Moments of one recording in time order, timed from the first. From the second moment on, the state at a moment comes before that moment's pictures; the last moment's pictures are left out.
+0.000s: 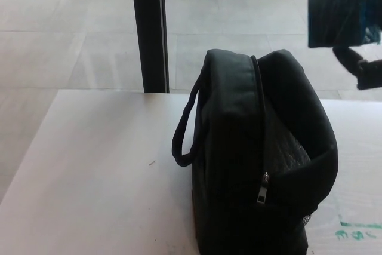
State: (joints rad) left_arm -0.06 0.61 0.42 1.10 -0.26 0.17 -0.48; right_arm -0.61 -0.63 0.06 -0.04 -0.38 -0.07 0.10
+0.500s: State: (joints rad) left_arm -0.05 0.61 0.41 1.10 -0.26 0.17 -0.48; right_arm -0.47 -0.70 0.20 -0.13 -0.40 -0.16 0.25
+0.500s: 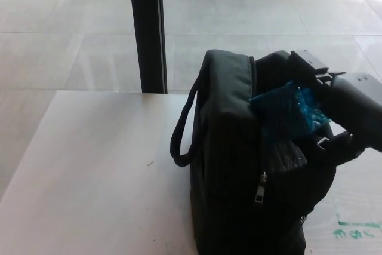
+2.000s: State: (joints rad) left_arm -0.05 0.61 0.41 1.11 -0.26 0.17 -0.48; right_arm -0.75 -0.80 0.23 -0.18 -0.52 0.09 0.70
